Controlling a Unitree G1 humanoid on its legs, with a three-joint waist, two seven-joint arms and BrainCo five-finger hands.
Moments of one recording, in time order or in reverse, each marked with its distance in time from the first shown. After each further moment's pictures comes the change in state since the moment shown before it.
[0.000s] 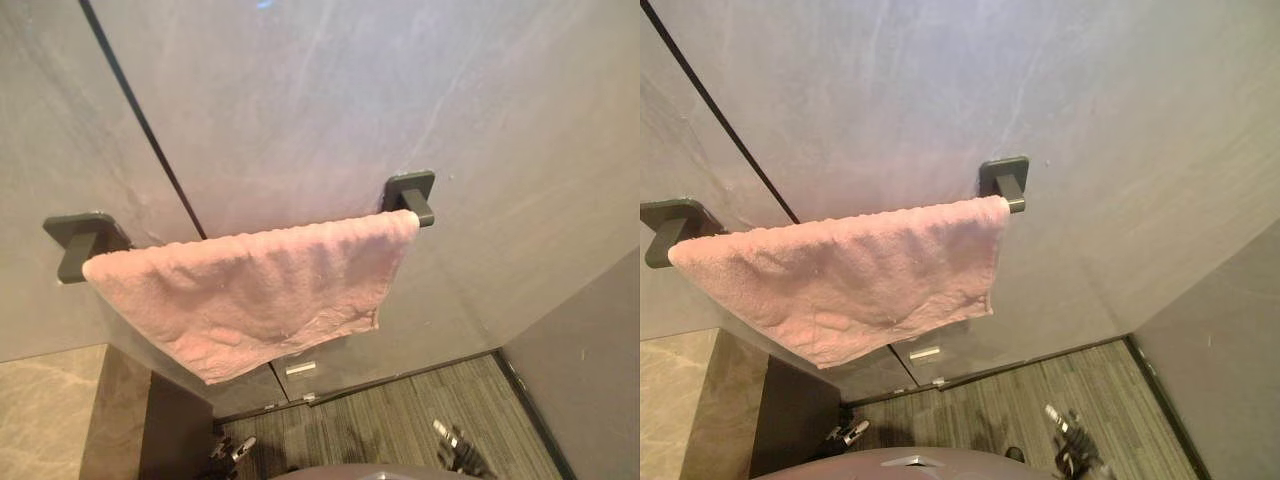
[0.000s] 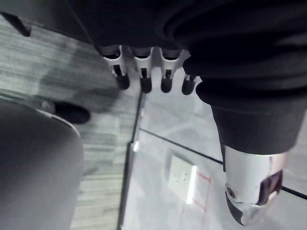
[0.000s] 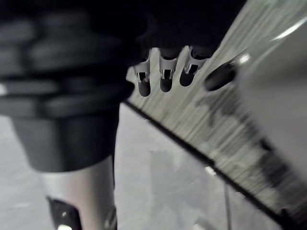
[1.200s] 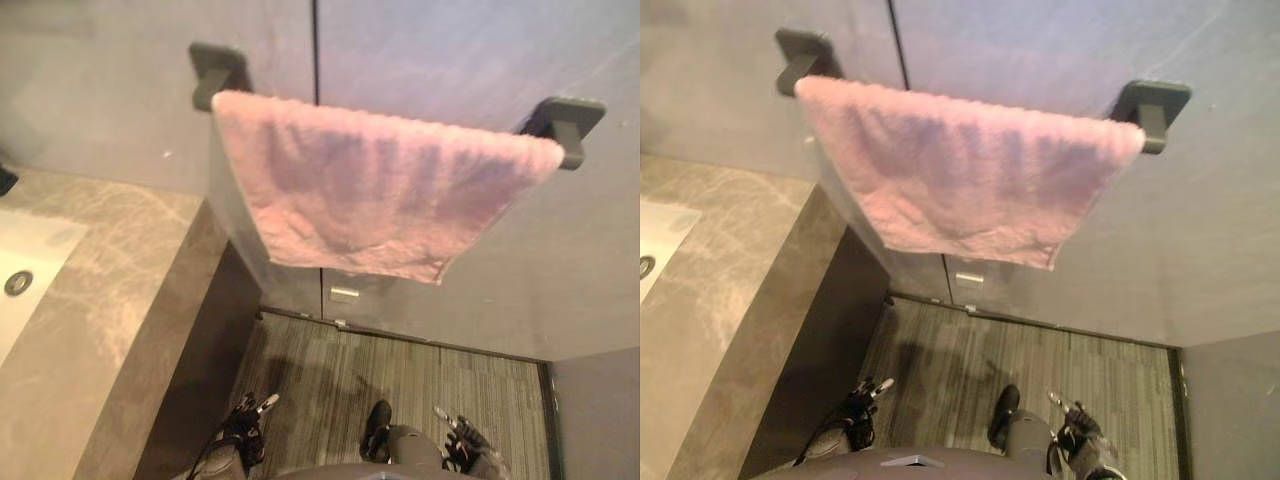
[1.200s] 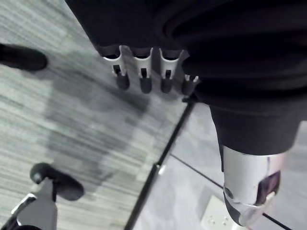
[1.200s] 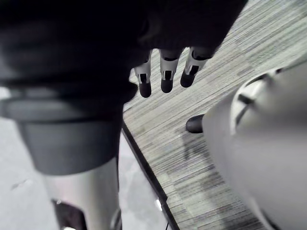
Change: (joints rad) left arm -0.116 -0.034 -0.121 -0.095 -0.010 0.050 0.067; right arm -0.182 -0.029 -0.134 0.002 -0.142 0.040 -0.120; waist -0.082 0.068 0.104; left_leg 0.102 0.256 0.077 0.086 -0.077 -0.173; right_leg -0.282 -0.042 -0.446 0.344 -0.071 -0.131
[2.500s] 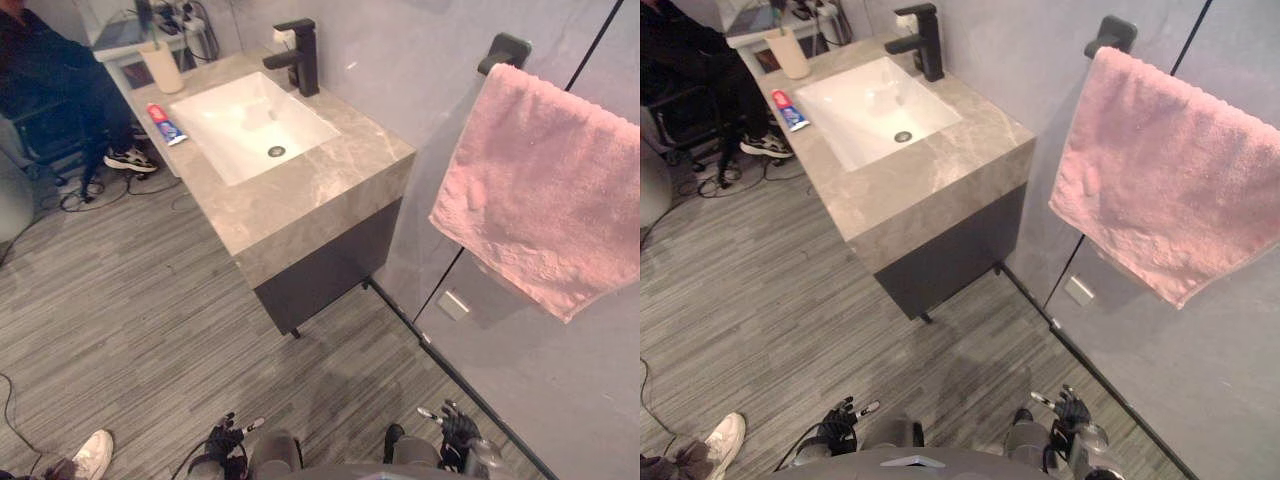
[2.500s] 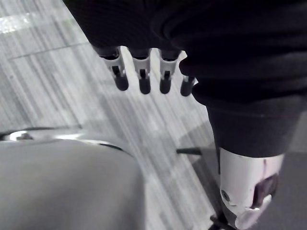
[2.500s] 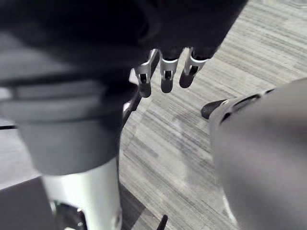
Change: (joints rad) left arm 0.027 0.070 -0.007 0.084 0.140 -0.004 0.070; right arm 0.093 -0.008 0.224 -0.109 -0.080 -0.054 -0.036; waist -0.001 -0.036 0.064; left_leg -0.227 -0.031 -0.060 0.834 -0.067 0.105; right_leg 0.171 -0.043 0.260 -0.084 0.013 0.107
